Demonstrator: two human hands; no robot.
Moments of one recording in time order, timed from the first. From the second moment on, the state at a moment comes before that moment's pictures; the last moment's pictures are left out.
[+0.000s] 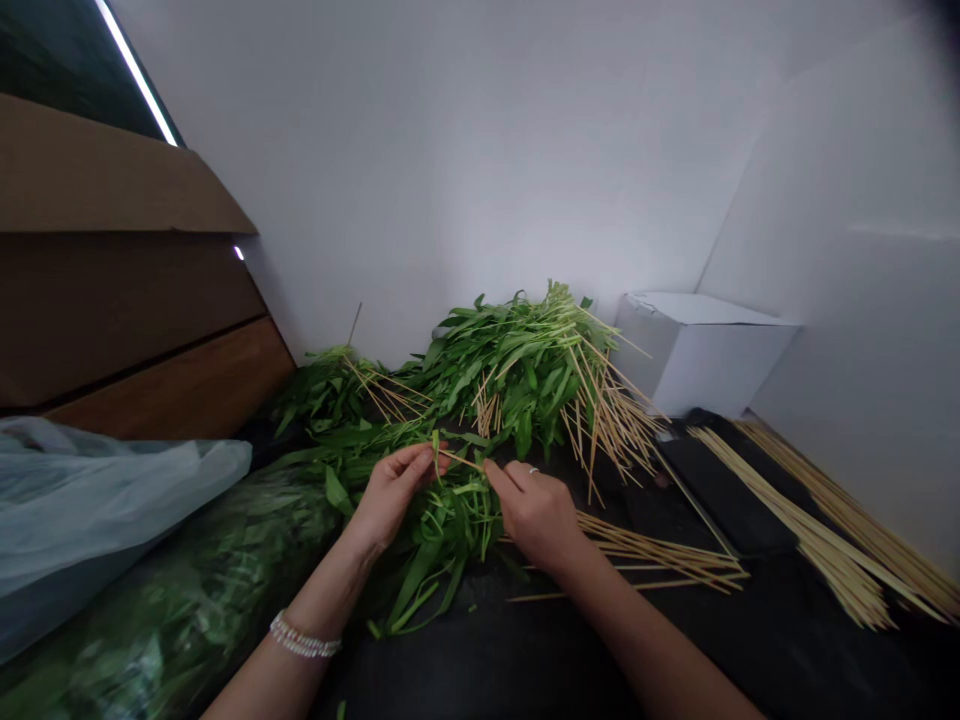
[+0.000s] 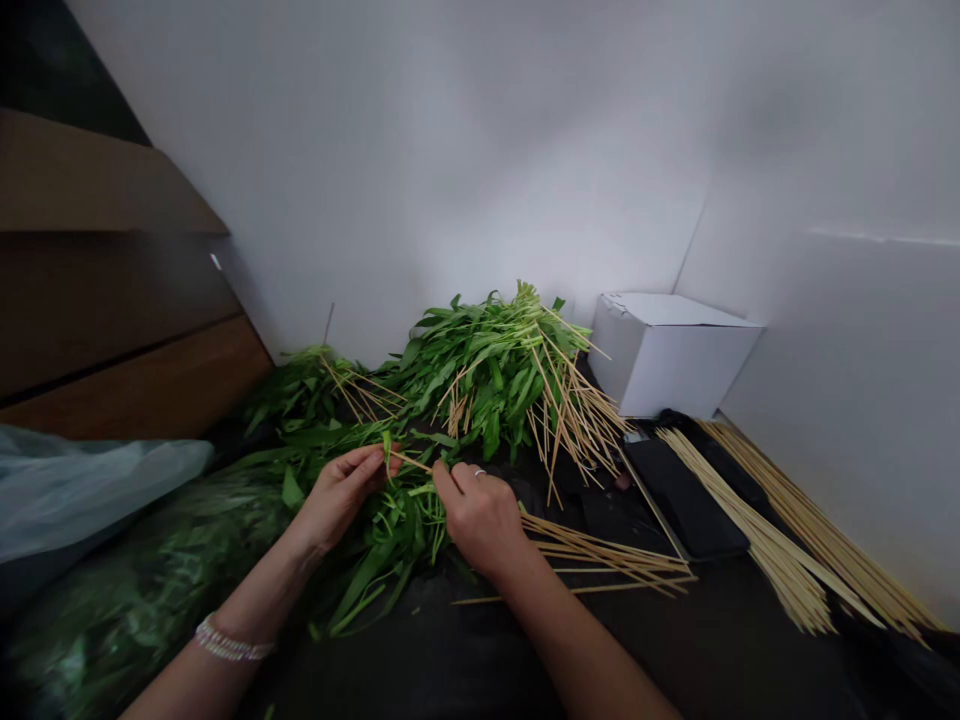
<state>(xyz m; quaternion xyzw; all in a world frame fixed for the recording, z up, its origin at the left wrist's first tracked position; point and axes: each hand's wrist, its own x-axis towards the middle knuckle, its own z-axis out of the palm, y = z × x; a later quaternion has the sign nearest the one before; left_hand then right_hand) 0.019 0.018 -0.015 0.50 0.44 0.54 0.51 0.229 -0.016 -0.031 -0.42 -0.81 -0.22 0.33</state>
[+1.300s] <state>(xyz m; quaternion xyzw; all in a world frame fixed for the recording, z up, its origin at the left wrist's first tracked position) 0.020 0.015 -0.020 0.57 0.42 0.44 0.56 0.220 -0.021 -0.039 -0.42 -0.83 -0.21 0.31</state>
